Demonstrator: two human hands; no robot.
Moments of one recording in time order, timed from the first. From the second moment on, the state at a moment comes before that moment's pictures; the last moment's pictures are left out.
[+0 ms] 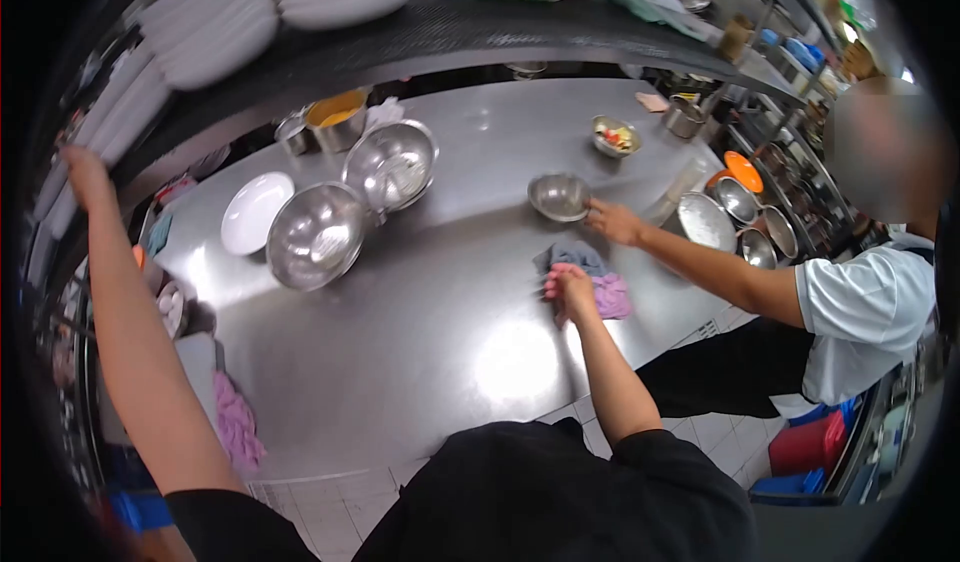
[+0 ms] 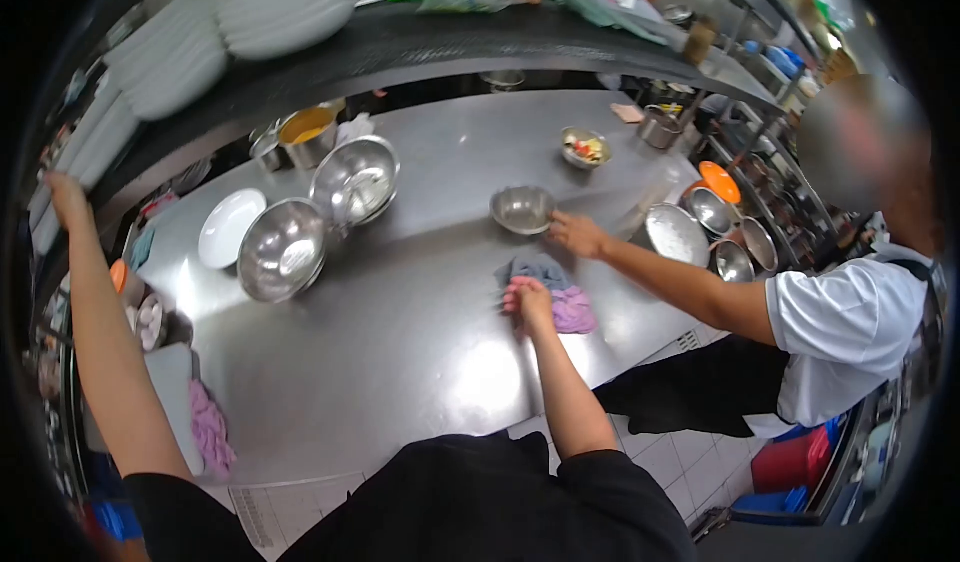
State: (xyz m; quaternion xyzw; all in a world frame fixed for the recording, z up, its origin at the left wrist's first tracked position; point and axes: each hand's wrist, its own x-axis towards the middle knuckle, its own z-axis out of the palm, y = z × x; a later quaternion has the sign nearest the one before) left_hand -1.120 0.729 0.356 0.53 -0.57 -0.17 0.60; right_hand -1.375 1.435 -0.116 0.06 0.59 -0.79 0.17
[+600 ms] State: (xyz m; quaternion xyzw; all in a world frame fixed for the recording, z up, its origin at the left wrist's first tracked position) left_hand -1.128 0.815 0.361 0.49 -0.54 -0.24 0.65; right_hand -1.347 1.329 -0.086 -0.17 0.65 -0.71 0.19
